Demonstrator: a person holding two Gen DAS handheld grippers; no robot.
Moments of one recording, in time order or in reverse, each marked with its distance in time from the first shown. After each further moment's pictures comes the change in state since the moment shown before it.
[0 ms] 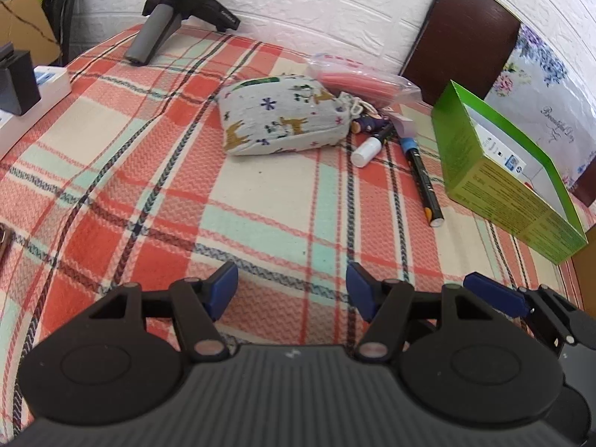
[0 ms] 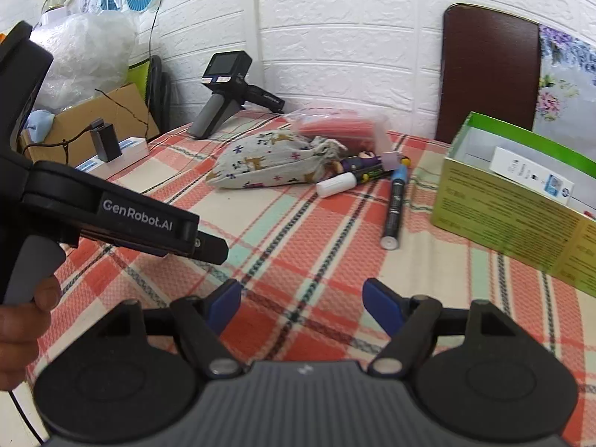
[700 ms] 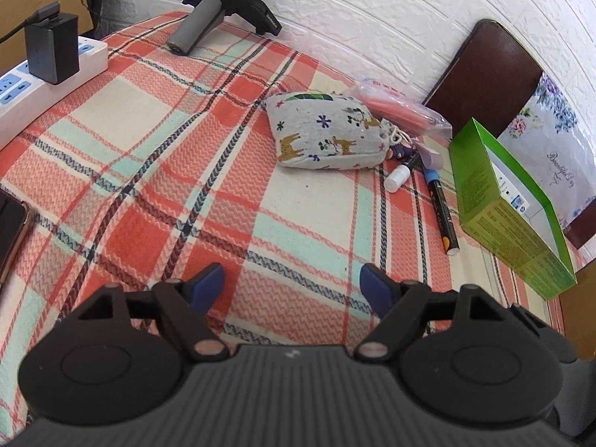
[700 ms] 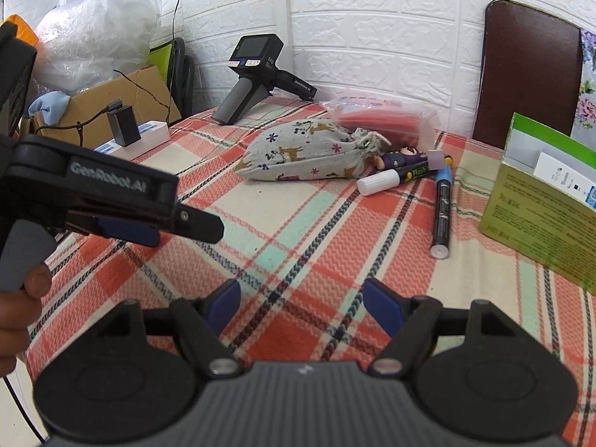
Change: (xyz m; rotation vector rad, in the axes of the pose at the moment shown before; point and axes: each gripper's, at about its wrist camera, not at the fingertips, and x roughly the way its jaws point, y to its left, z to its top) left arm -0.008 0.043 0.005 -0.117 -0.024 -0.034; right arm 0.027 0.020 0.005 -0.045 0.039 0.050
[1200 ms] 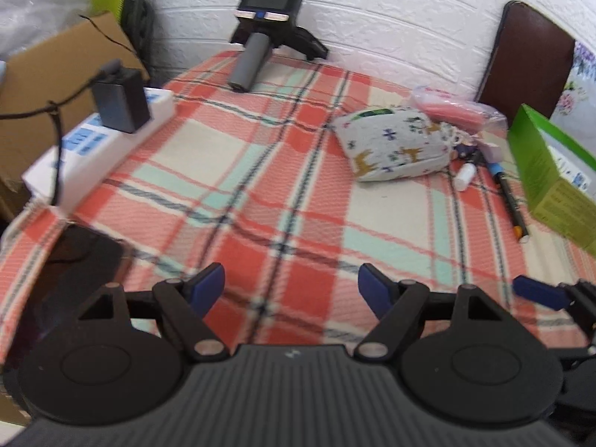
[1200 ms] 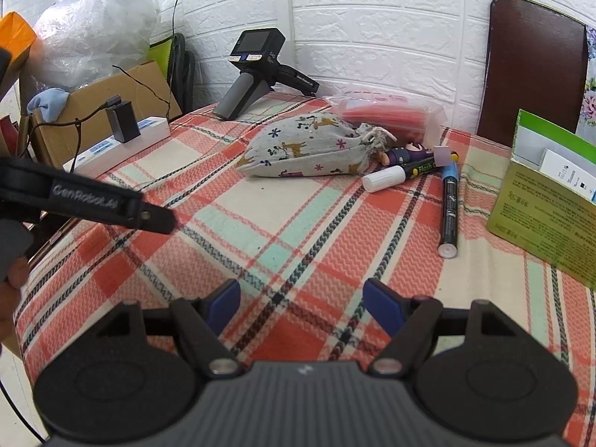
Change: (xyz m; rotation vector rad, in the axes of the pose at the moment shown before) left arm -0.025 0.010 -0.005 0.142 -0.071 0.275; right arm 0.005 0.001 0.001 0.000 0.008 0.015
